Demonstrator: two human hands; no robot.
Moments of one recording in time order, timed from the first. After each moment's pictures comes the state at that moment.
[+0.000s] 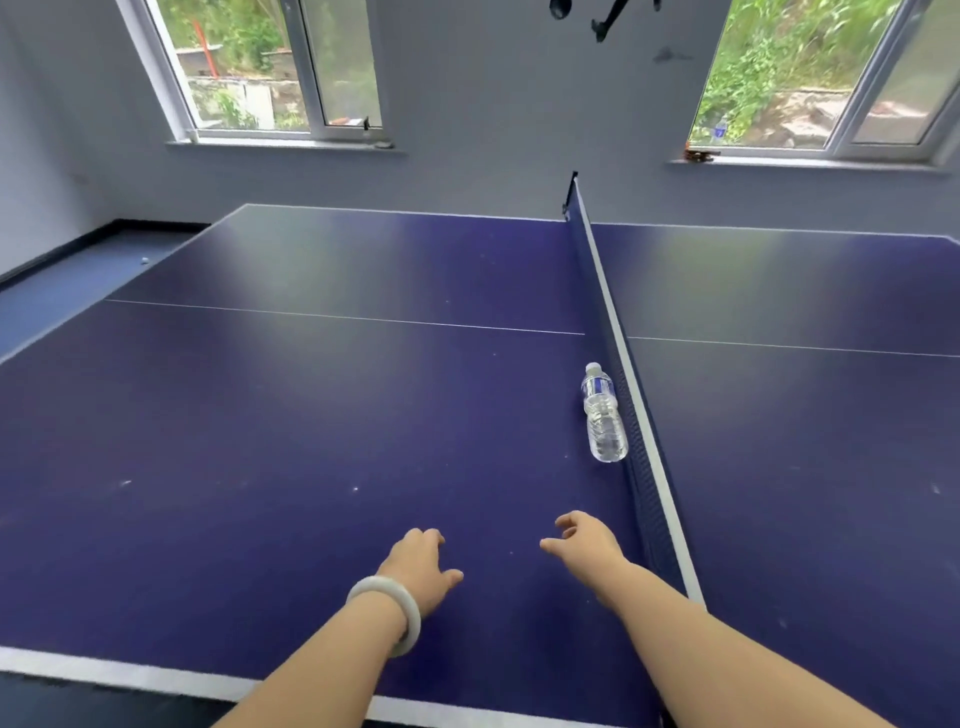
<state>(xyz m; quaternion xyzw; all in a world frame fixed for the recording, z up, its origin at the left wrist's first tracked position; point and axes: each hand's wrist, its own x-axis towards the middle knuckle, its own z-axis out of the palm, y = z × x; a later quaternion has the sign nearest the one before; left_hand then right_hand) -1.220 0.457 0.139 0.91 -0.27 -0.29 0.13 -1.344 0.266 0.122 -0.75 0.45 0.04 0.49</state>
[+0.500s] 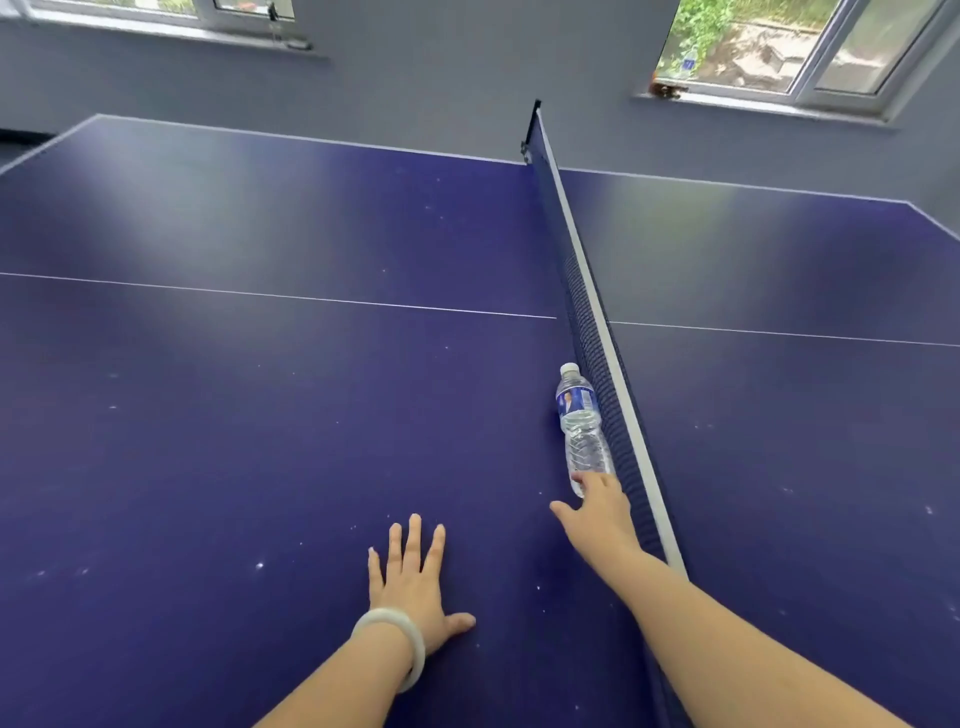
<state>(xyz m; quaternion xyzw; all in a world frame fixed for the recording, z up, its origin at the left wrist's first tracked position) -1.147 0.339 0.030 0.89 -0.36 -0.29 -0.03 -1.255 0.143 0.104 -0.80 0.51 -0.01 0.32</state>
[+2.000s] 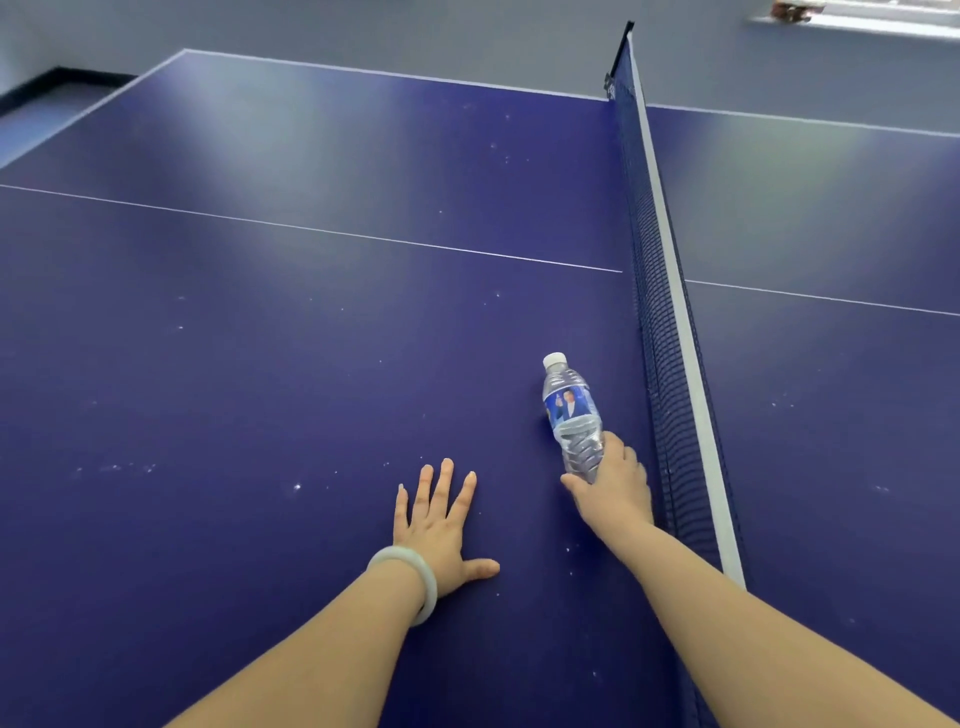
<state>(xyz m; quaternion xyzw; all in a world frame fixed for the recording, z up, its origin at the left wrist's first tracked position) -1.146 0.342 0.020 0.89 -0.36 -0.29 -0.02 -1.243 0.141 0.052 -0.84 0.47 0.01 0.28</state>
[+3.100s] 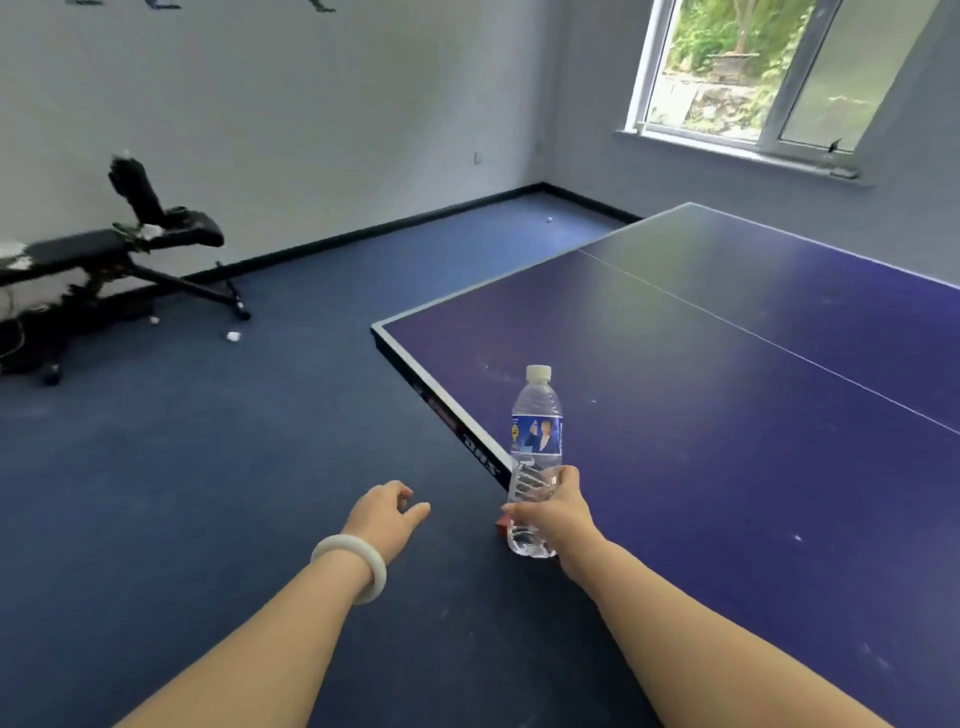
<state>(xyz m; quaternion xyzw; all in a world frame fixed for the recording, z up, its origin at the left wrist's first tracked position) -1.165 1.005 0.168 0.92 0.17 -0.12 0.33 -1.128 0.778 0.158 -0.74 0.14 0.17 0.64</state>
